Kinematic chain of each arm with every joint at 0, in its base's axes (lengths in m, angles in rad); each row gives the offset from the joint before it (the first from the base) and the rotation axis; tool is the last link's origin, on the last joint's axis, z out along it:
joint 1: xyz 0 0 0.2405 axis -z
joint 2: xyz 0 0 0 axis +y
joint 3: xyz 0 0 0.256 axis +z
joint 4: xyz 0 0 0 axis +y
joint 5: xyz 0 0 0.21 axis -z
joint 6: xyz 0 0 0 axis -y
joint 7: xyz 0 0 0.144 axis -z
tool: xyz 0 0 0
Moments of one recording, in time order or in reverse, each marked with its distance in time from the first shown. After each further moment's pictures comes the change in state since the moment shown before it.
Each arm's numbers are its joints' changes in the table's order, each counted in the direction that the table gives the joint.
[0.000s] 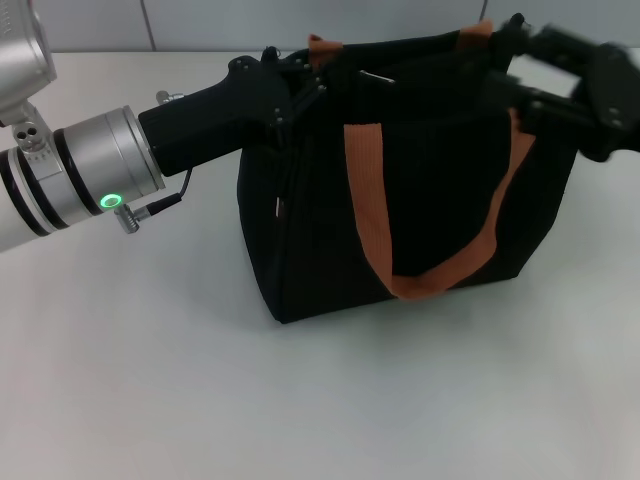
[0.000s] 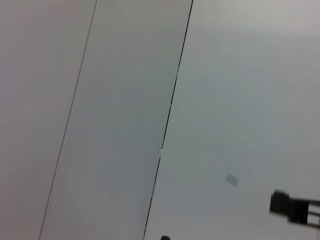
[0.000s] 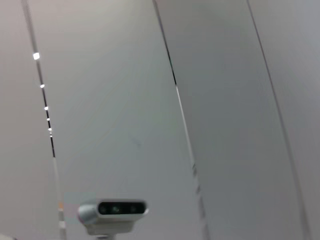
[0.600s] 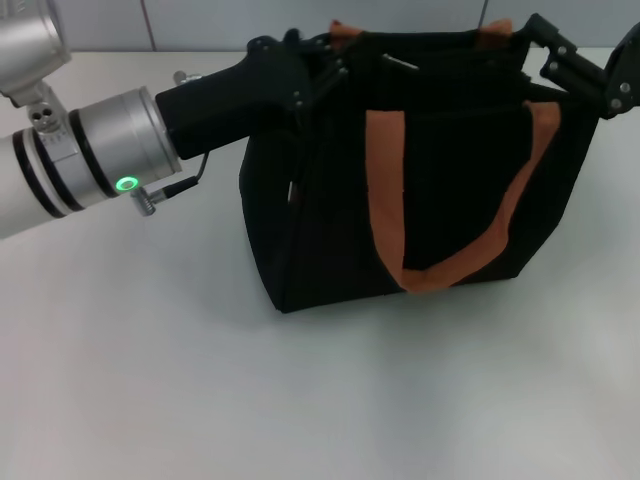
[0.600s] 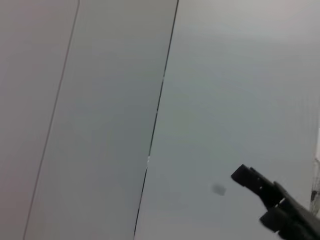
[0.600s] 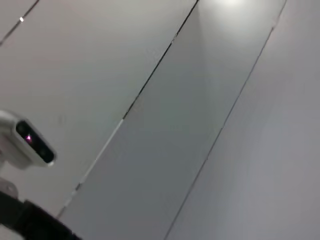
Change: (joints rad) left arm 0.035 0.000 0.037 0.000 0.043 -0.002 -0.009; right arm 0.013 0.007 -0.026 0.176 -0.234 -0.106 0.877
